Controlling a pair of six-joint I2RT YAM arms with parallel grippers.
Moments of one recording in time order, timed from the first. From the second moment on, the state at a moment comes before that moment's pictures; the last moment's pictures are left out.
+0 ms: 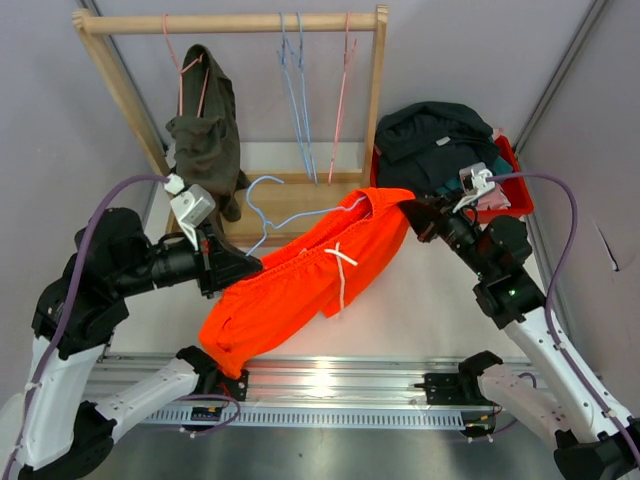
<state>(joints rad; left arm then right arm) -0.56 0.80 1.52 -1.00 0.54 -0.21 0.44 0.81 0.85 0.09 -0.25 0.33</state>
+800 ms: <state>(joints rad) -0.60 0.83 1.49 -1.01 0.49 -0.21 0.58 0.90 0.86 -0.12 0.06 0.45</state>
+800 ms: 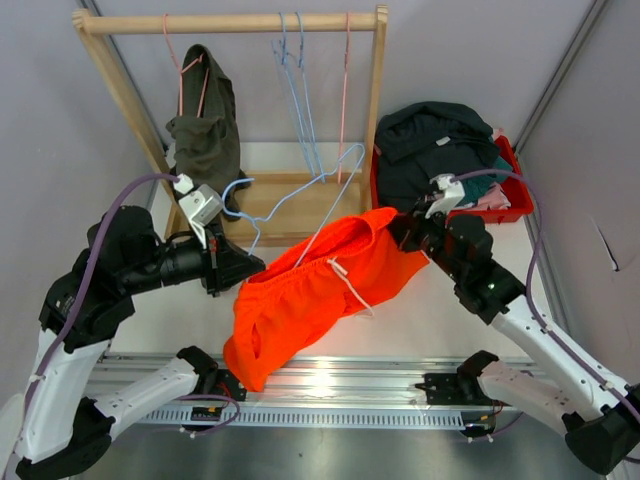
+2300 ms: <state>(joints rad) -0.61 0.80 1.42 -0.99 -0.22 -0.26 -0.02 1.91 1.78 -0.18 -0.22 0.46</state>
